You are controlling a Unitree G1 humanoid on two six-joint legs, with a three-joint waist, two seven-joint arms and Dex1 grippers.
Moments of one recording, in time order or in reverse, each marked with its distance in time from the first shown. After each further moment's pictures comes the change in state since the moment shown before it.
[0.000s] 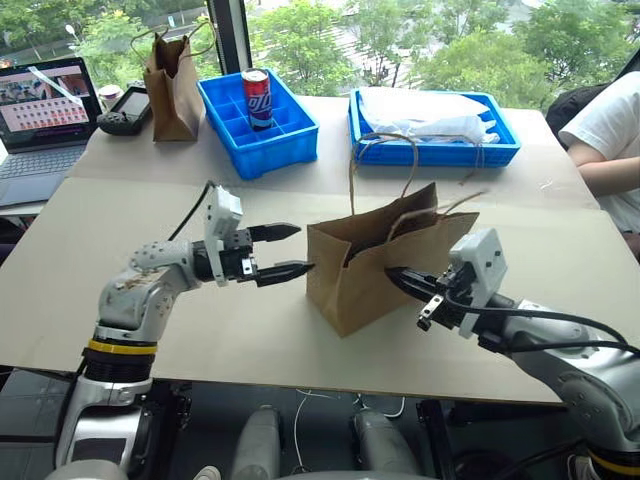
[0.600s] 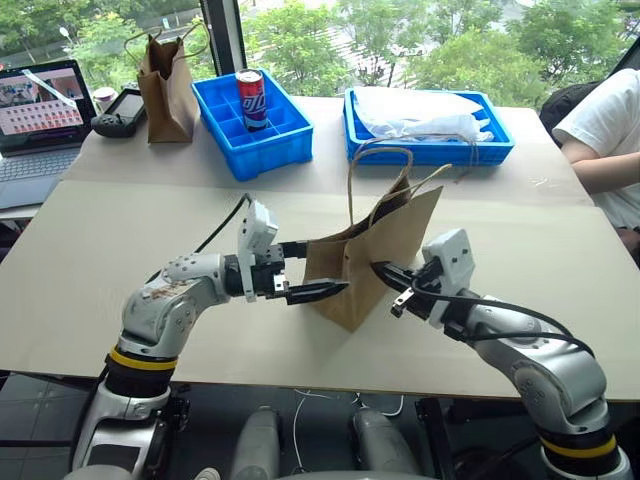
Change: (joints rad) left arm 0.009 -0.009 -0.040 -0.135 -0.076 0.152 0.073; right arm -0.078 0.141 0.104 0.090 -0.175 -0.014 -0.030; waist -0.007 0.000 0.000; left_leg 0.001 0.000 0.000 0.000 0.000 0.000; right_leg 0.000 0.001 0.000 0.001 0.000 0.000
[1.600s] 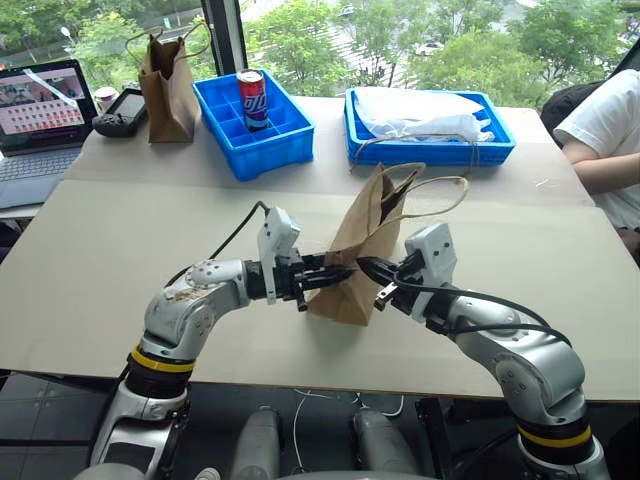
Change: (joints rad) left arm -0.025 -0.102 -0.048 0.022 0.050 0.024 0.172; right arm -0.049 0.085 0.040 -0.014 -0.021 0.071 -0.024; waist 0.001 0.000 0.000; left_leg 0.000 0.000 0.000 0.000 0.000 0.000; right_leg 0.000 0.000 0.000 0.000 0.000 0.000
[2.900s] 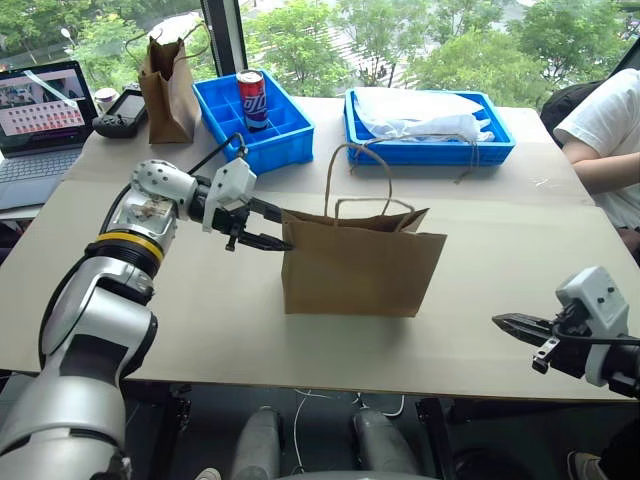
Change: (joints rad) left arm -0.646 0.296 -0.423 1.139 0.028 -0.975 -0.757; right arm 0.531 -0.493 -0.652 -0.013 0.080 0.049 0.483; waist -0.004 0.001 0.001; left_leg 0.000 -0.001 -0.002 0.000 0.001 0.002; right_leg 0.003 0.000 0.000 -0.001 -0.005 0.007
